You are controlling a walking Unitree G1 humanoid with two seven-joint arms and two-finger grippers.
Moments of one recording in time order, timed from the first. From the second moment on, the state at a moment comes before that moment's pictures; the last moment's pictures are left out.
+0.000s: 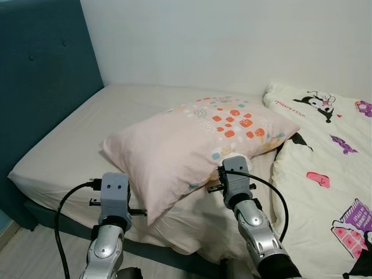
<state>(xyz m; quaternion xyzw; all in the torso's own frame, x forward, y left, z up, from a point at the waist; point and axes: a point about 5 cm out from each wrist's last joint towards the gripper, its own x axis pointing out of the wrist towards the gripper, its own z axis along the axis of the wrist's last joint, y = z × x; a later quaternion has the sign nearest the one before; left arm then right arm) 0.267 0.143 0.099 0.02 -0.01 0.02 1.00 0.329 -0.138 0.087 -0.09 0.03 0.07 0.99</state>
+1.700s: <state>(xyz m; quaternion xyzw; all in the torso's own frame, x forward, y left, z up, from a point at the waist) 0.277 0.154 0.100 0.03 -0.02 0.08 1.00 0.323 -0.136 0.077 -0.08 0.06 0.09 0.99</state>
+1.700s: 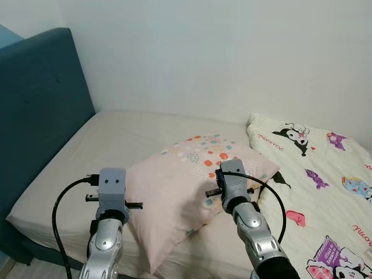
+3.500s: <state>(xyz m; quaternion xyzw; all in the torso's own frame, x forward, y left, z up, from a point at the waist) 0.276 0.157 0.086 0.05 0.00 0.10 0.99 0.319 -0.135 0.055 -0.07 0.12 0.10 0.99</state>
